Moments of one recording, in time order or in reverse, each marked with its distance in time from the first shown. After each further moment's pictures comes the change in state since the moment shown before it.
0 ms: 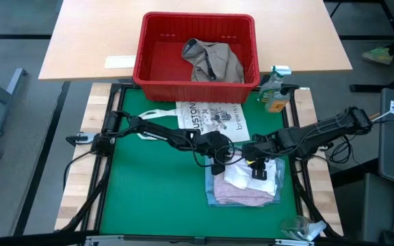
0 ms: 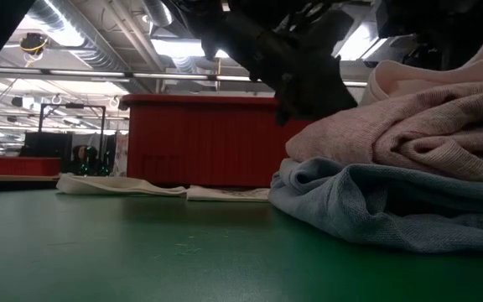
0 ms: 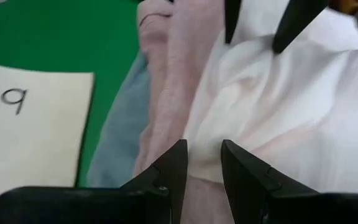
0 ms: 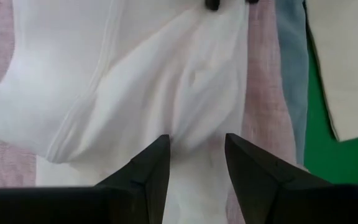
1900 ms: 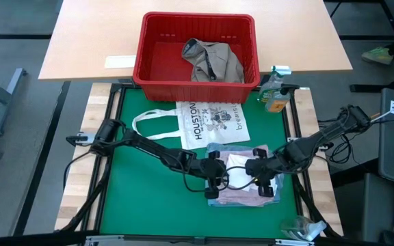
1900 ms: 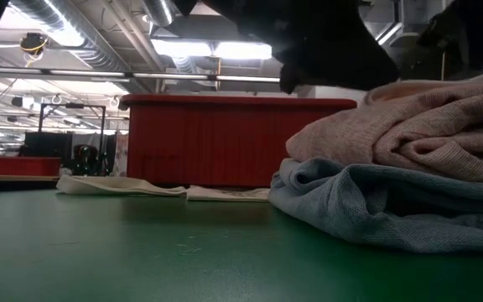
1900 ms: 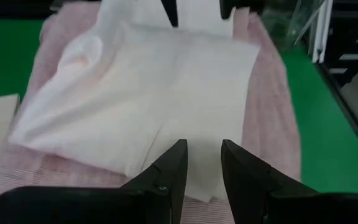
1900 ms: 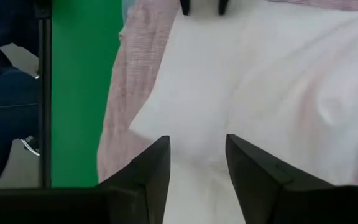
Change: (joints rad) left arm -0.211 -0.023 0.000 0.005 -0.134 0.052; right arm 0.243 0.002 0.044 0.091 0.026 0.143
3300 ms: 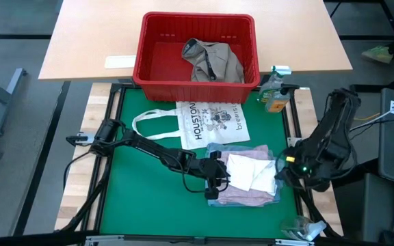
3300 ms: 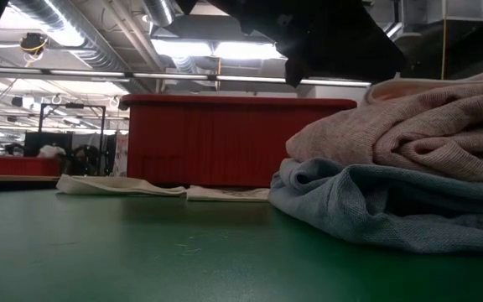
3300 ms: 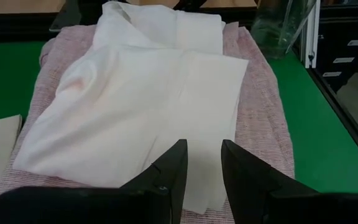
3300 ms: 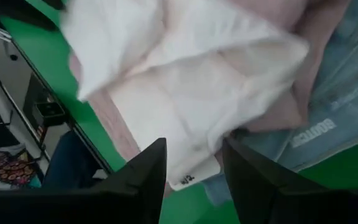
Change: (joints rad) left arm -0.002 -0.004 0.000 0.035 0.003 0.054; right arm 0.576 -0.459 -0.285 -0.168 0.425 1.467
